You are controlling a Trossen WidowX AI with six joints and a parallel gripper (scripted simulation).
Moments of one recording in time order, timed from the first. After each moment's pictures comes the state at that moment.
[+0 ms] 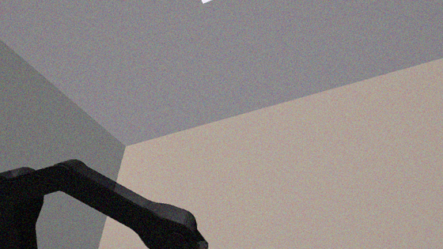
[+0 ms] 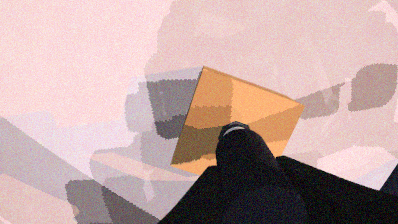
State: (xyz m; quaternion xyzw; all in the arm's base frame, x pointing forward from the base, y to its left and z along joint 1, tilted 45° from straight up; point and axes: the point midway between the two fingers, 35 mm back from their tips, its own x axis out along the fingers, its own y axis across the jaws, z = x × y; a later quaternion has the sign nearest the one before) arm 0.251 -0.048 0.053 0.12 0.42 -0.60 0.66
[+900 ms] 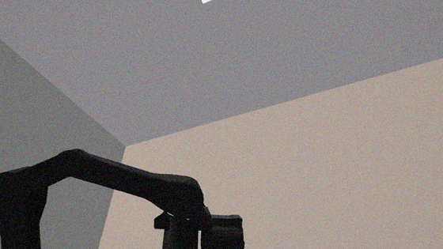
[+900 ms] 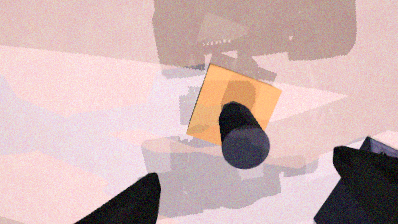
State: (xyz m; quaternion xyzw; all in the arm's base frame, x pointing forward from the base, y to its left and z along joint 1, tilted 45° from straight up) arm 0.259 -0.006 0.094 0.12 0.42 -0.60 0.67
